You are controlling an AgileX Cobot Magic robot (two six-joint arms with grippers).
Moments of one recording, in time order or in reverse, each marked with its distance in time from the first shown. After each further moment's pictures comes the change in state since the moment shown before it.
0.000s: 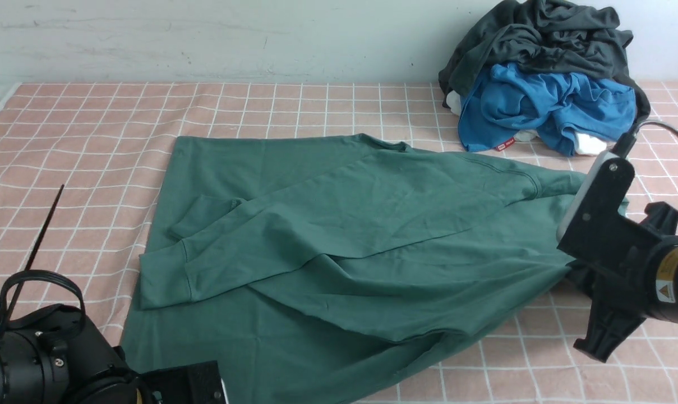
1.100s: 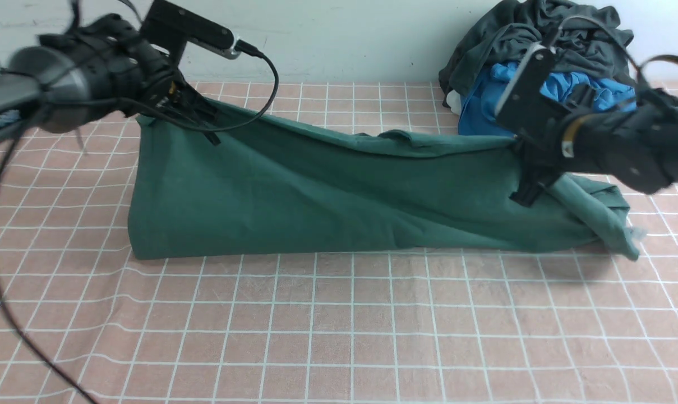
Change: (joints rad) right arm -0.137 0.654 -0.660 -0.165 -0.184 0.000; left arm 0.380 0.681 -1.167 0.479 -0.165 -0.868
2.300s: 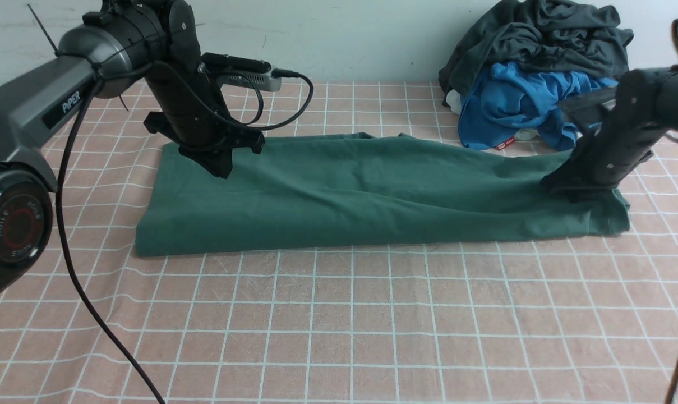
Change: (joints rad) right arm -0.242 0.301 -0.498 0.492 0.701 0.185; left arm 0.012 0.121 -0.367 -0.827 0.669 0.608
